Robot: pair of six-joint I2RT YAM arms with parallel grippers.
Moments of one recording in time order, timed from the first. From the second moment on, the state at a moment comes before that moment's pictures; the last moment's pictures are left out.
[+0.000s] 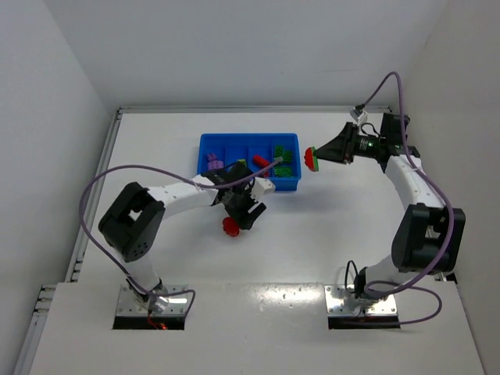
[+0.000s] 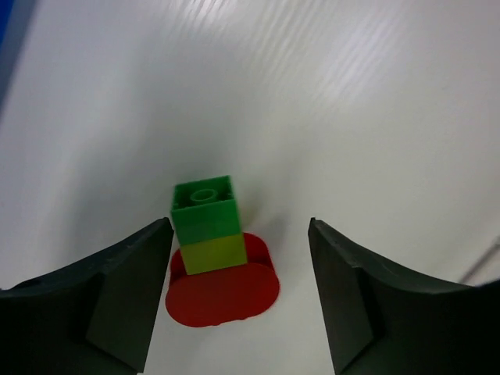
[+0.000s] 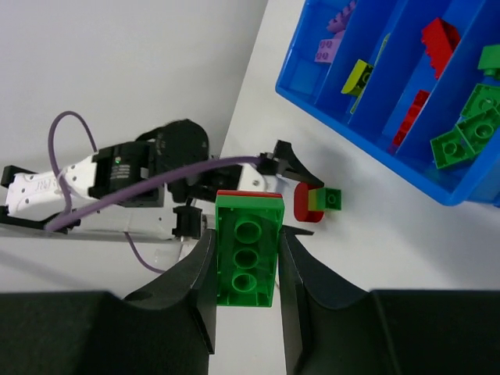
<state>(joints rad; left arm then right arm) -0.71 1.74 1.09 -0.47 0.20 0.19 -0.14 1.54 1.13 -0.24 -1.23 0.45</state>
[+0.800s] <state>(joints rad) -0.43 1.79 1.51 -0.46 1.23 -0.16 0.07 1.54 1.12 -0.17 -1.35 0.46</state>
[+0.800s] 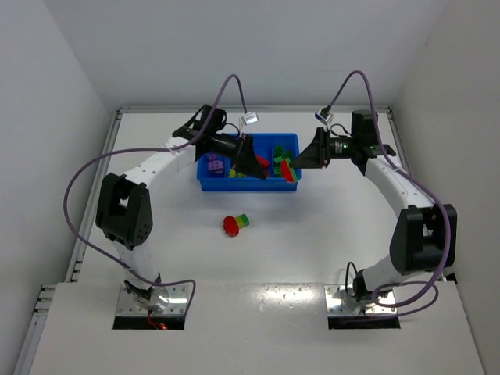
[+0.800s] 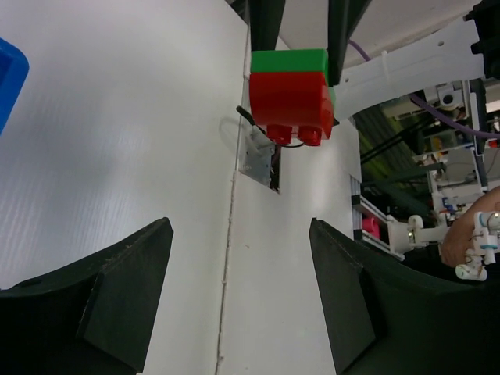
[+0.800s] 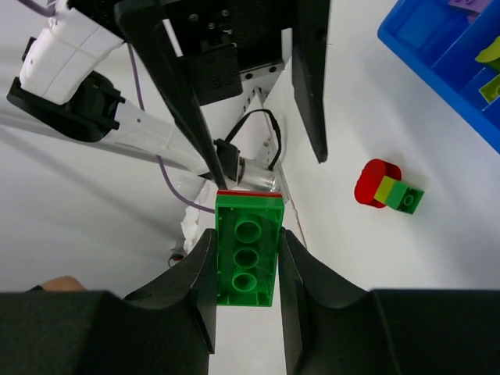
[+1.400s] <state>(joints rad) -0.47 1.82 1.60 -0.43 1.29 -0.19 0.16 1.58 1.15 -0.11 -1.35 0.50</state>
